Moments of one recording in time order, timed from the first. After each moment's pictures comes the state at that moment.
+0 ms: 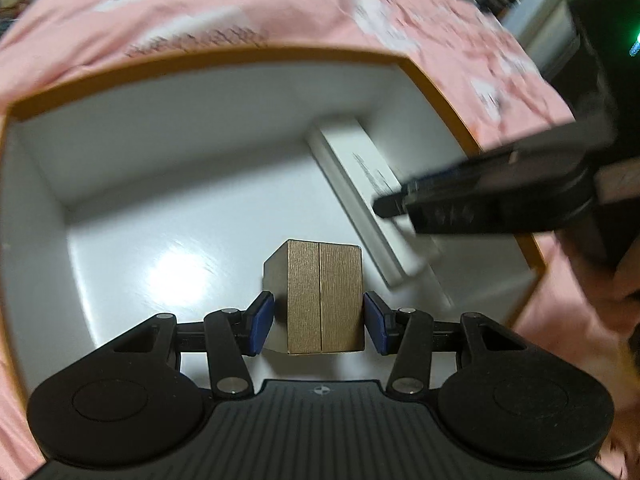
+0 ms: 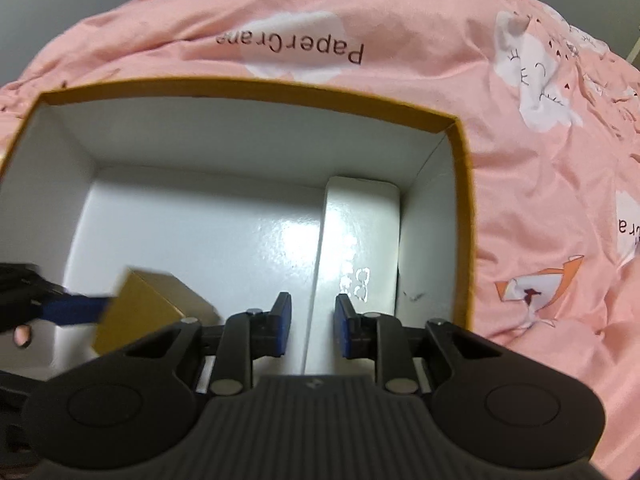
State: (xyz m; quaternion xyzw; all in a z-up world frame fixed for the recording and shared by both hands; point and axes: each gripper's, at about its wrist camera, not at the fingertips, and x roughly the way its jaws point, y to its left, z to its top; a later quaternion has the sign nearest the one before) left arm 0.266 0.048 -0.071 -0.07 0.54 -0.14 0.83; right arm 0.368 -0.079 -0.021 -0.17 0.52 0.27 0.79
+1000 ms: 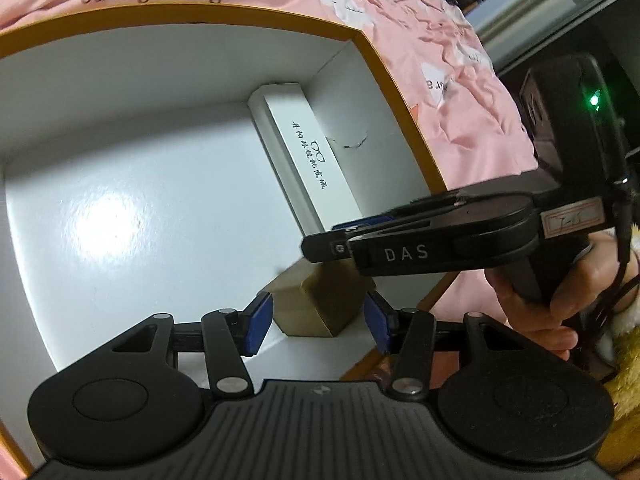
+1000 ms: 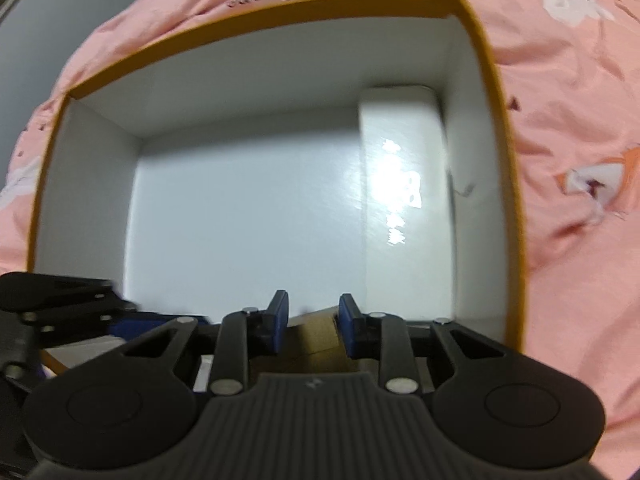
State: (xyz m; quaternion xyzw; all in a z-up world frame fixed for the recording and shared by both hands) left arm 0.268 0.056 -0.068 -0.16 0.57 -0.21 0.78; right arm 0.358 -0.097 -0.047 -0.07 0.62 0.29 0.73
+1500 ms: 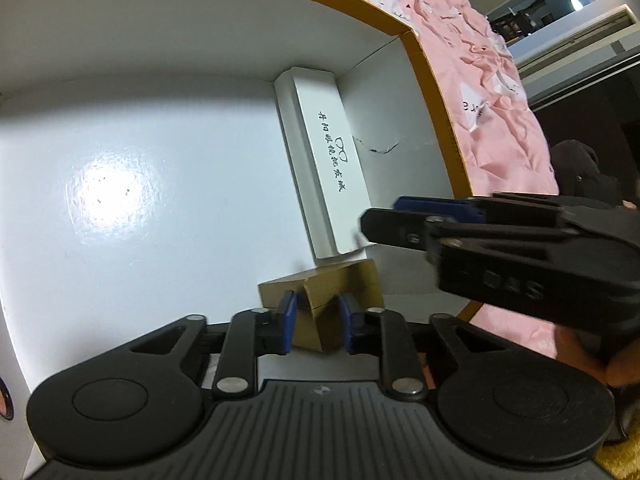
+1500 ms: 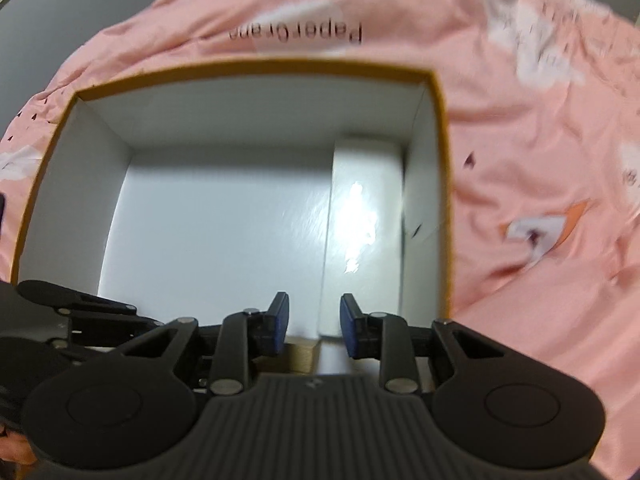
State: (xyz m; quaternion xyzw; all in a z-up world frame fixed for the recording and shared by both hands) left arm 0.279 0.041 -0.095 -0.23 0.58 -0.16 0.76; right arm 0.347 -0.111 -0.012 -0.13 0.53 0.29 0.78
